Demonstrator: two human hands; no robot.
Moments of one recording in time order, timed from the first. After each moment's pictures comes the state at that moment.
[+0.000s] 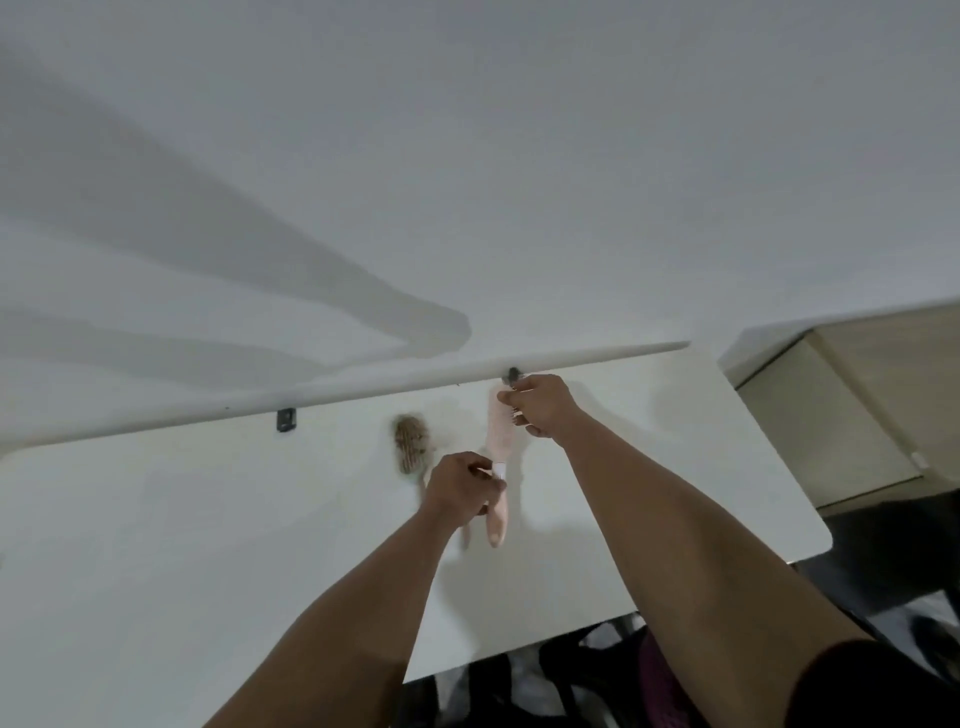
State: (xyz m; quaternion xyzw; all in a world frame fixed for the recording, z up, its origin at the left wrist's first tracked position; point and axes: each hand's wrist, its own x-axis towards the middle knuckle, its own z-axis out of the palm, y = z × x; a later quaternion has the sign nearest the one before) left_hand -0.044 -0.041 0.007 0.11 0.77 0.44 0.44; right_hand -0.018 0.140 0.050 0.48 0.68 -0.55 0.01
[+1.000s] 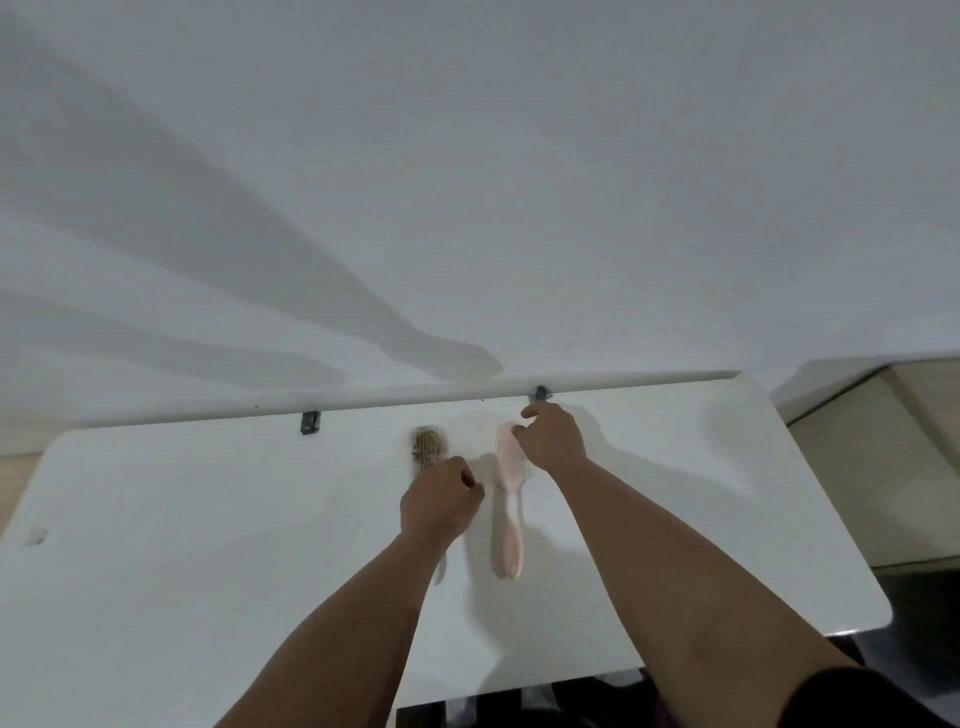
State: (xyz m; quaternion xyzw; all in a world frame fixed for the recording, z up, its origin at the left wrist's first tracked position) left_hand -0.064 -0.048 0.014 0.18 0.92 0.21 0.27; right_hand -0.033 0.137 0.010 0.41 0.83 -0.36 0.07
